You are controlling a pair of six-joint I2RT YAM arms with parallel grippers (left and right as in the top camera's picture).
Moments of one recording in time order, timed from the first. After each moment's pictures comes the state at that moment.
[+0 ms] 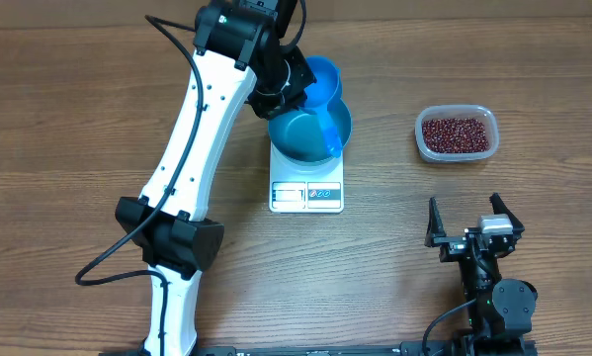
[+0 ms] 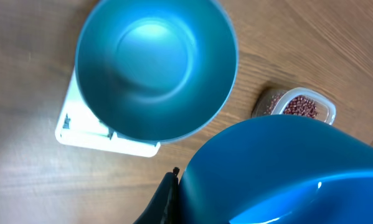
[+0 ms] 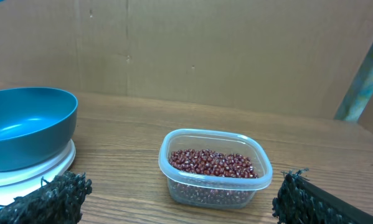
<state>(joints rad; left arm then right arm) -0.42 2.20 2.52 -1.58 0.26 -0.94 0.02 0.01 0.02 -0.03 -0.02 -0.11</state>
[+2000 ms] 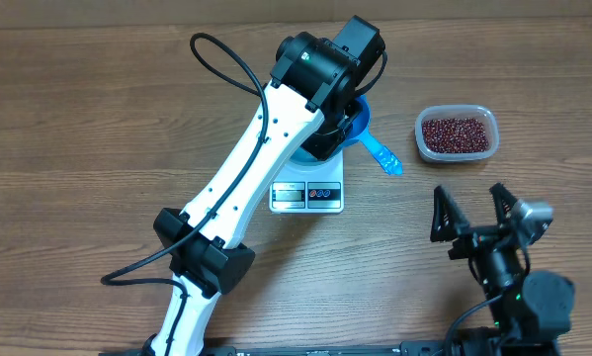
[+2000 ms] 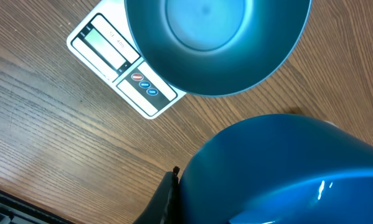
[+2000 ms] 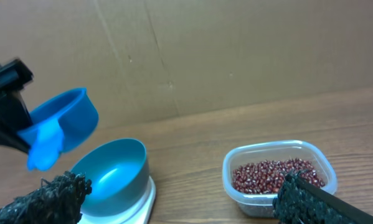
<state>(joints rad) -0.67 2.20 2.52 -1.68 0.00 -1.54 0.02 0.25 0.42 -0.26 -0.13 0.25</state>
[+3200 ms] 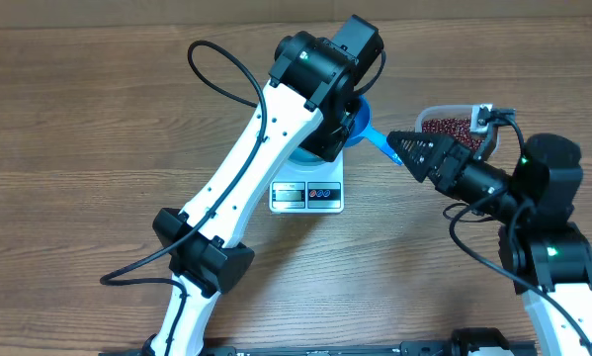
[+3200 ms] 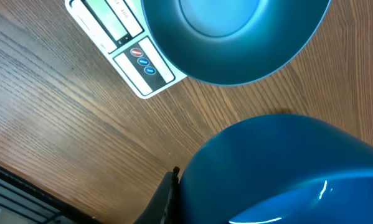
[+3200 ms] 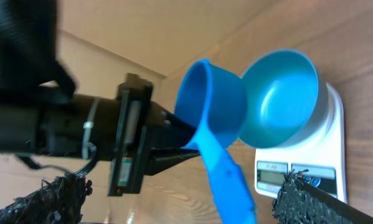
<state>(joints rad) -0.66 2.20 2.53 -1.68 0.07 -1.70 0.02 0.96 0.90 -0.36 -0.77 0.77</state>
